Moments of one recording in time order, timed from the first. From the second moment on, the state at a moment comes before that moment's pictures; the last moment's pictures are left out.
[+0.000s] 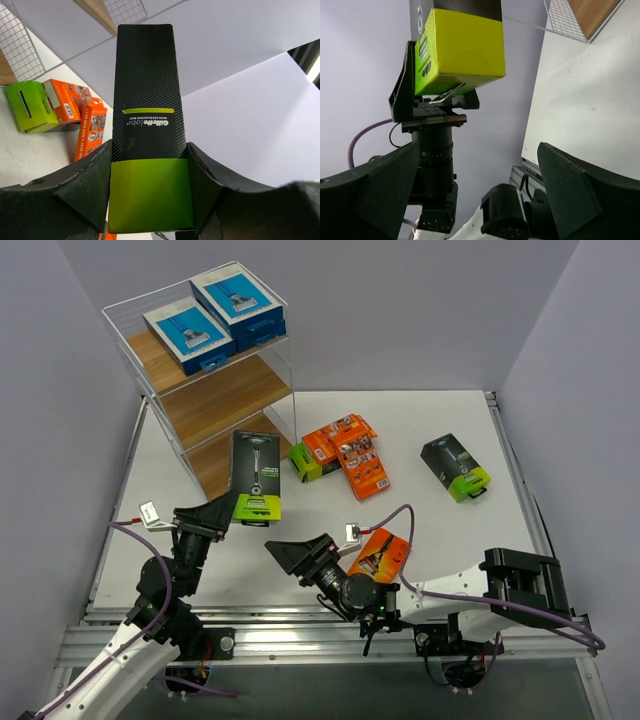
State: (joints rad) left arm -0.62 0.28 0.23 0.32 -0.37 -1.14; right arm 1.45 1.40 0.46 1.04 0.74 1.28
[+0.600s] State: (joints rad) left arm -0.62 0.31 0.19 0.42 -0.38 -1.19; right arm 1.37 1.69 0.63 1.07 0.65 1.17
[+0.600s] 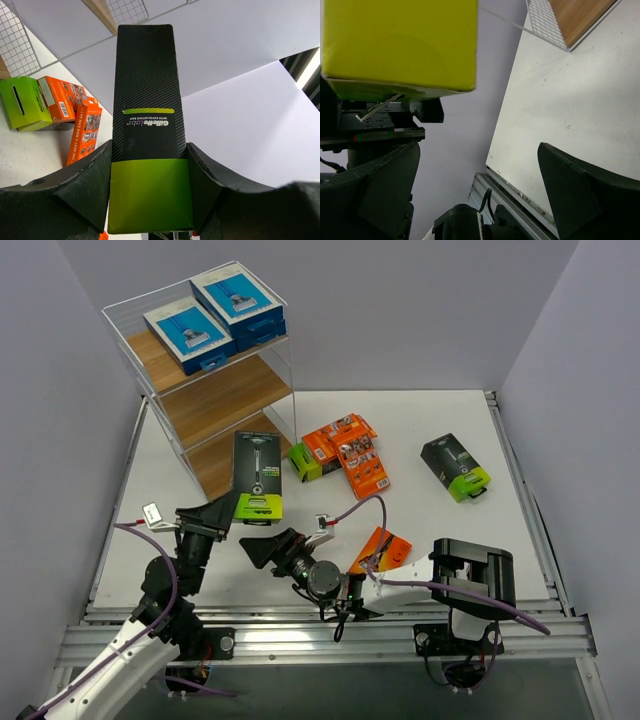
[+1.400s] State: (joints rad) left arm -0.62 0.34 0.09 0.42 -0.44 -1.39; right arm 1.33 1.65 0.66 1.07 0.59 0.96
